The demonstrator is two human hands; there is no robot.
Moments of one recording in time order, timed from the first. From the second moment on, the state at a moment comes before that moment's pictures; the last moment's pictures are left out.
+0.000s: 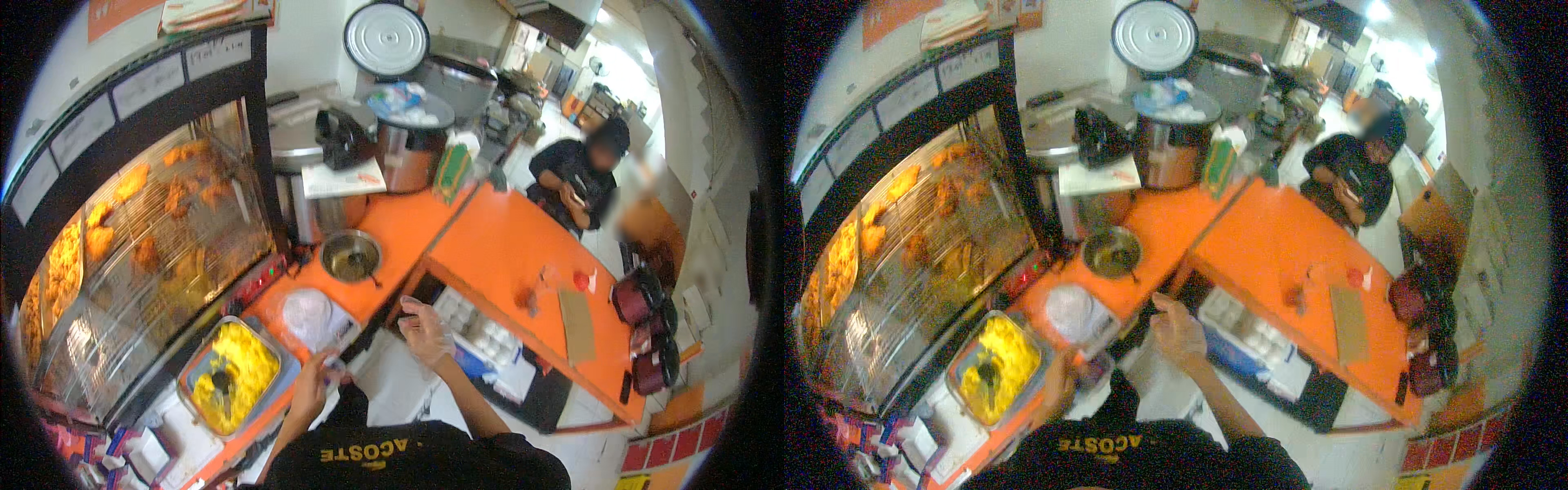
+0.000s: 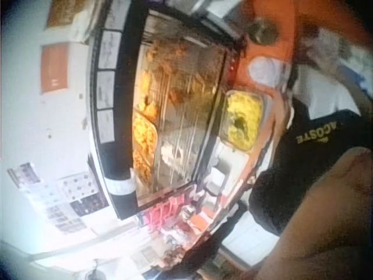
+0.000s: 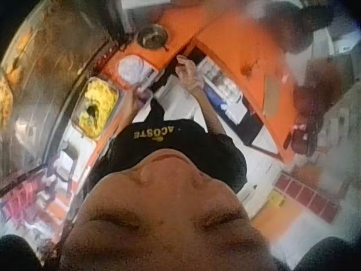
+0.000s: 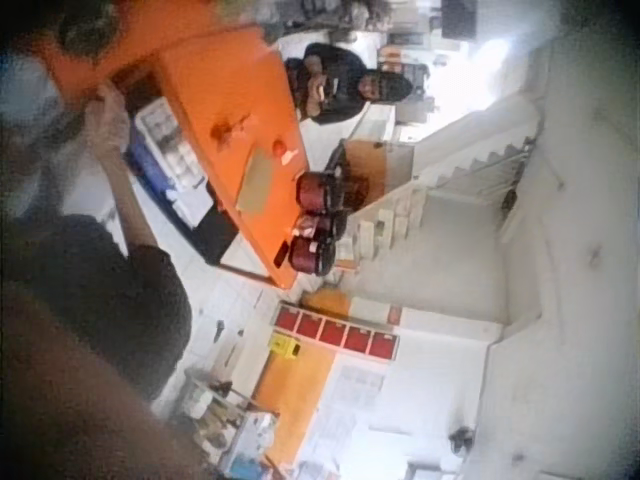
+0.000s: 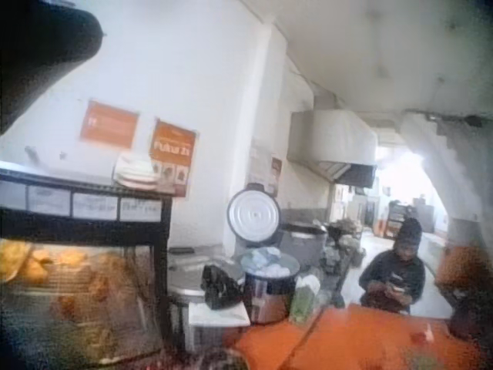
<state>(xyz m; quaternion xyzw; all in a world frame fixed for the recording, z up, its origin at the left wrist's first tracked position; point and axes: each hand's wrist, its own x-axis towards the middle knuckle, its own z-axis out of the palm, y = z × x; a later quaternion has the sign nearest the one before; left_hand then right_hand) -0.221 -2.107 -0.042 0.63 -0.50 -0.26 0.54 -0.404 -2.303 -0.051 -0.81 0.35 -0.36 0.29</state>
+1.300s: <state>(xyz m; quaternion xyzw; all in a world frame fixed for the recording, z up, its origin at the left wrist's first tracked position) -0.189 -2.604 0.024 0.49 -0.36 -0.50 0.61 -0.213 -3.006 0.152 -0.97 0.19 0.09 0.07</state>
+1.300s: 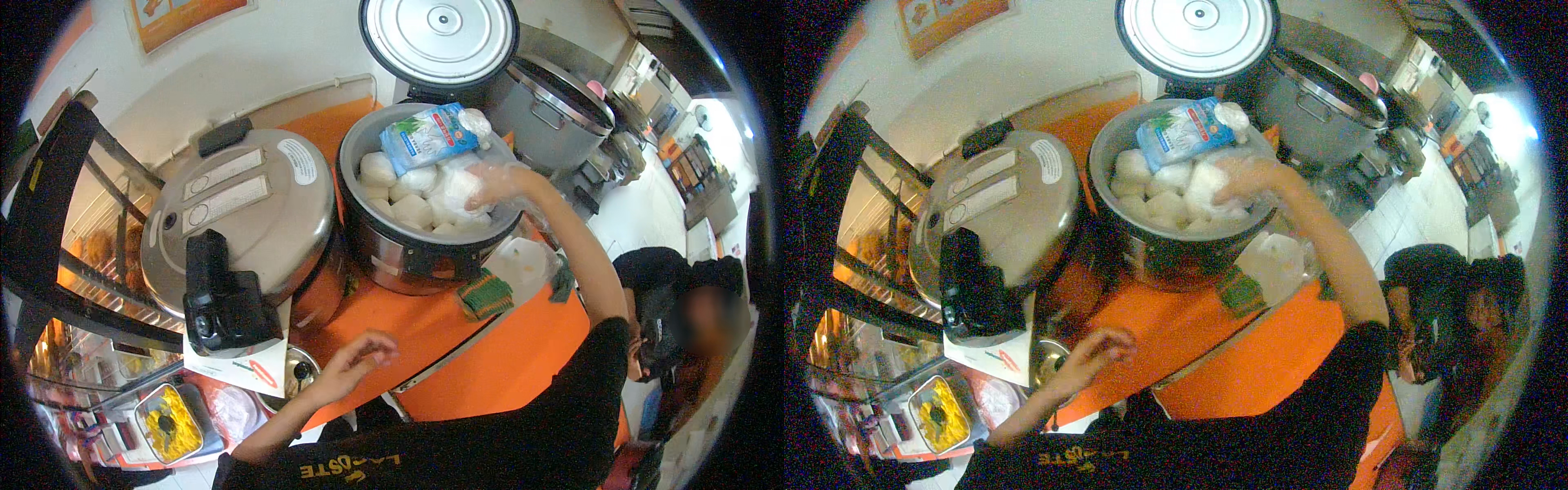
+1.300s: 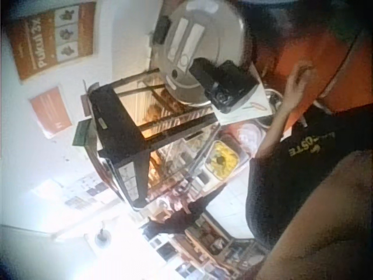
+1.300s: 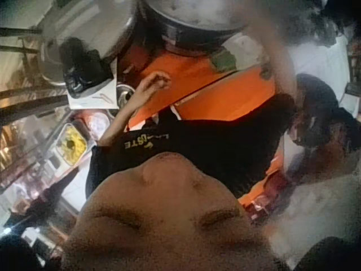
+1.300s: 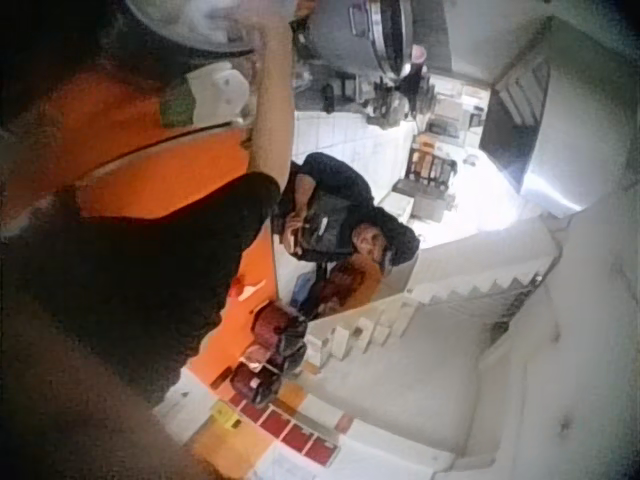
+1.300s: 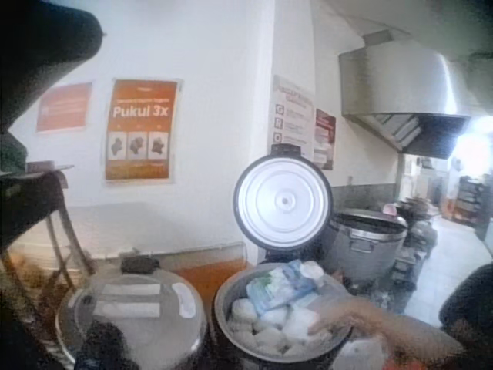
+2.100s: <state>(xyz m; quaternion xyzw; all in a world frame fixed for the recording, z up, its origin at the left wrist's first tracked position) -0.226 -2.607 0.012 0.35 0.04 -0.52 0.78 -0.077 -3.037 0.035 -0.97 0.12 0.19 0.03</state>
